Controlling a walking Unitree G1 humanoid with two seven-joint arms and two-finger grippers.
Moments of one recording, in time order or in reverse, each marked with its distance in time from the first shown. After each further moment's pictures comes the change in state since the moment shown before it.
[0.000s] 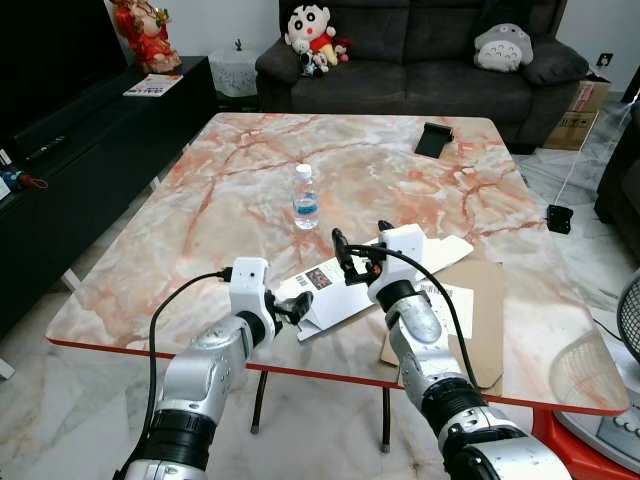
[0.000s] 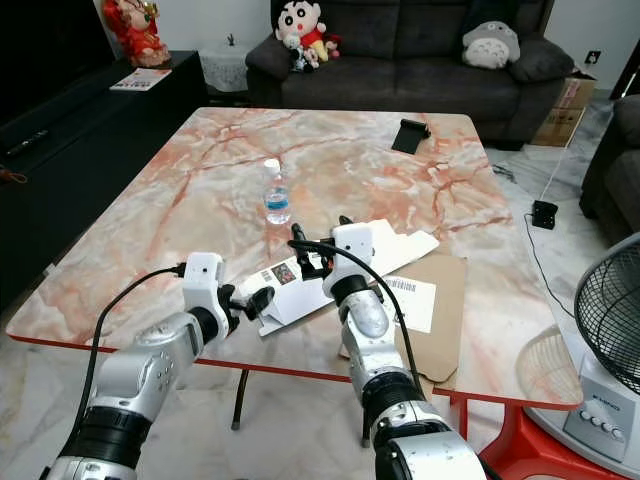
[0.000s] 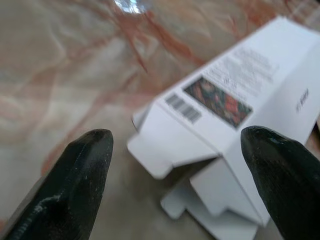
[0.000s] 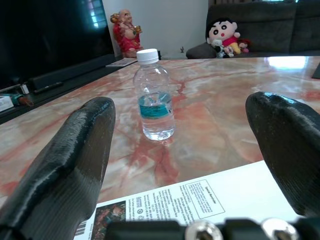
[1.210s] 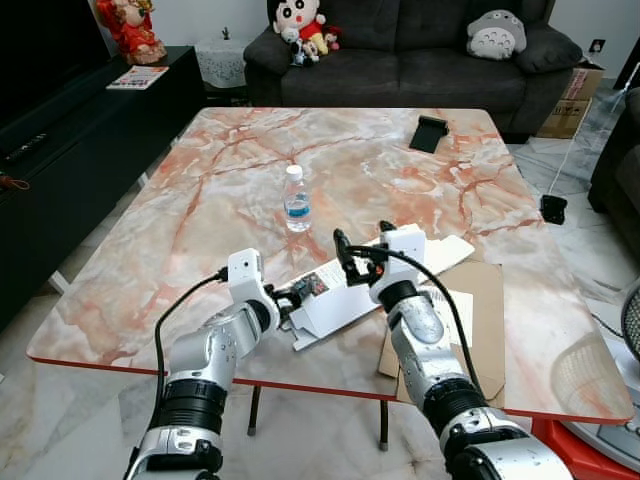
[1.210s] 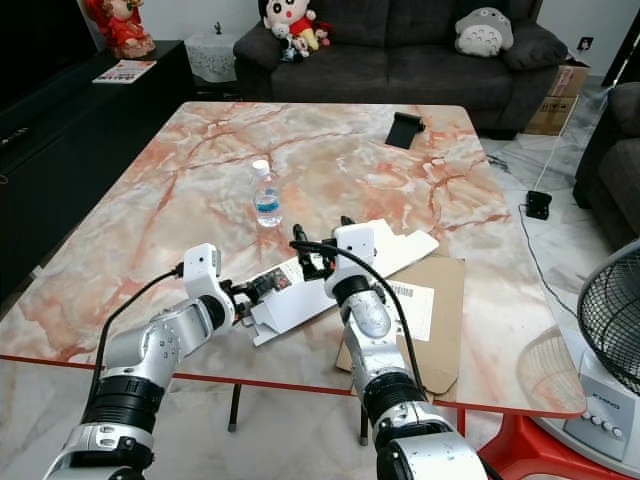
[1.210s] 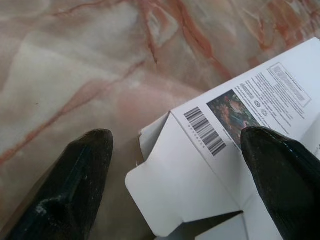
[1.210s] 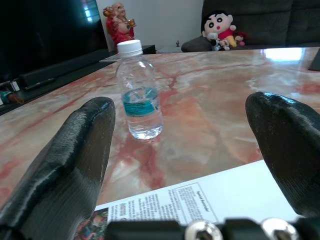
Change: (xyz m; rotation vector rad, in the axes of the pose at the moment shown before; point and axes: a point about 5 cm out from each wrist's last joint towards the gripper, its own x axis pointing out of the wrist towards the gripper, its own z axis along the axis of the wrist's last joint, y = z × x) left arm 0.017 -0.001 0.000 -0.265 0.100 0.036; right arm 0.000 0.000 0.000 -0.002 0.000 0.005
